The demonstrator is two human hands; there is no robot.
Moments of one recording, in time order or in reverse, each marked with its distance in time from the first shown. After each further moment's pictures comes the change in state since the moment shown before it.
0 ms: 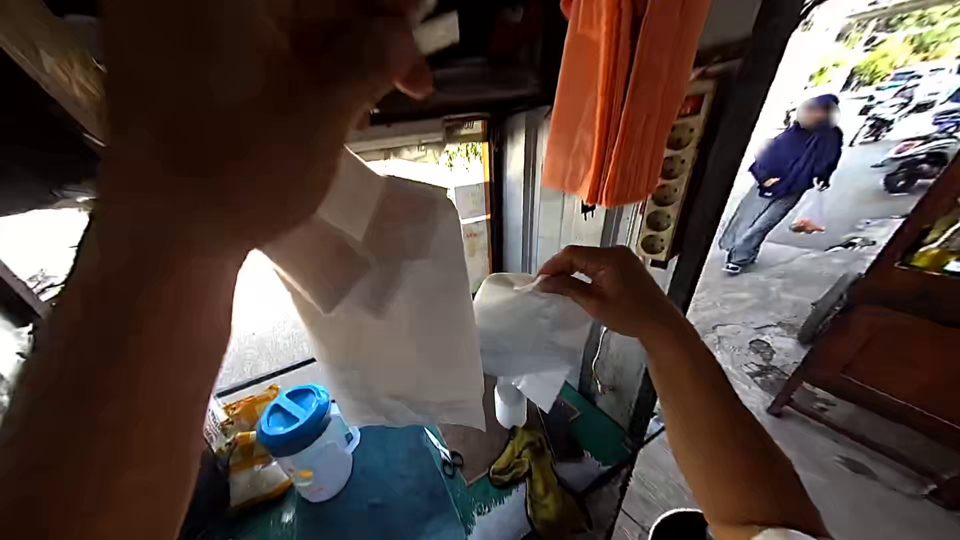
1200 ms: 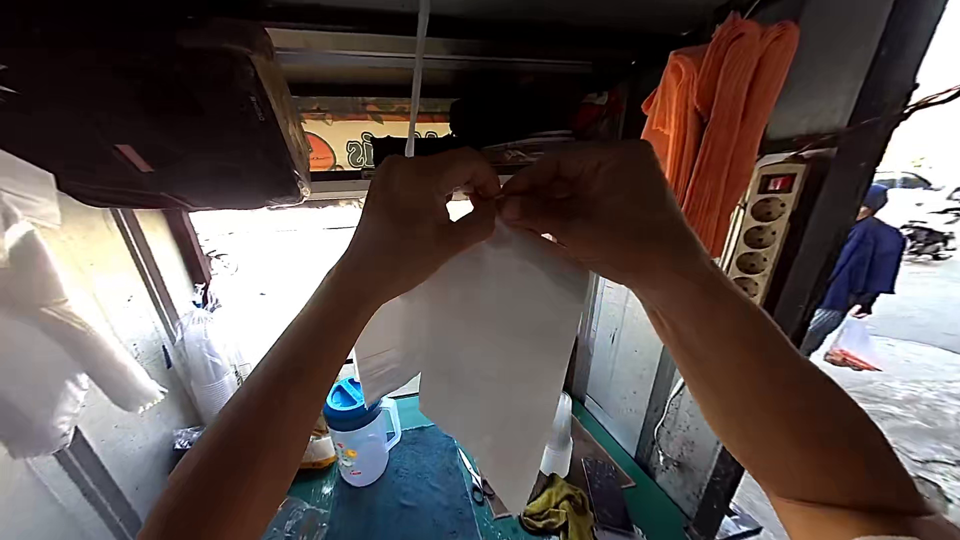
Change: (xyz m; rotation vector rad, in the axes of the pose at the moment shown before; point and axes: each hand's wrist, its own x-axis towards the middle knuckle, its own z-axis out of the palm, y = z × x) left_hand -0.063 0.064 -0.007 0.041 0.143 -0.124; right_hand 0.122 -0.169 -0.005 0.378 0.058 -0.148
